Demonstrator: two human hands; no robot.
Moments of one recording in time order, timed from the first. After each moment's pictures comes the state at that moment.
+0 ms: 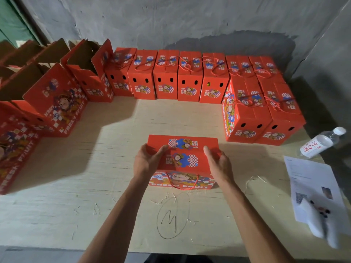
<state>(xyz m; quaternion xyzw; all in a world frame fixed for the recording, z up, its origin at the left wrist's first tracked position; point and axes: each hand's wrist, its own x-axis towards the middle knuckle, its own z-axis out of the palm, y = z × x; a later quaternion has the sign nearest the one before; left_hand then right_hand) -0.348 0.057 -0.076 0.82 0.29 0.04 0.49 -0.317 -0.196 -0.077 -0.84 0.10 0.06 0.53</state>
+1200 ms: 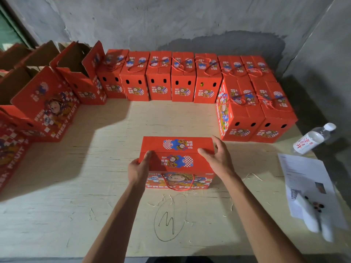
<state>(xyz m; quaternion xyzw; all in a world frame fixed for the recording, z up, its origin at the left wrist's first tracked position) -0.366 0.047 -0.078 0.65 0.40 0.04 0.65 -0.289 -0.218 -0.073 -0.87 0.03 0.05 0.49</state>
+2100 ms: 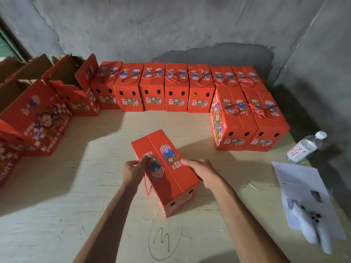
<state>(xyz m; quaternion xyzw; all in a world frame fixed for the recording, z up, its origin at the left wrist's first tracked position) -0.321 0.056 -0.072 0.69 0.39 0.01 0.61 -0.276 -0.181 -0.063 -0.72 0.15 0.27 0.62</state>
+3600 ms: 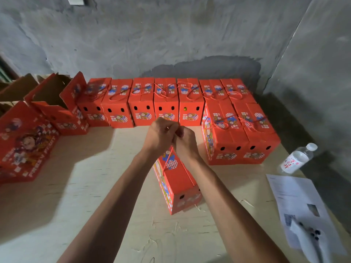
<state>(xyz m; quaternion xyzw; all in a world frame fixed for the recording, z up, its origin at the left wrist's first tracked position) -0.201 -0.027 0.073 0.87 -0.10 0.17 0.46 -0.194 -0.130 0.039 -0.75 -0.02 -0.01 0.66</state>
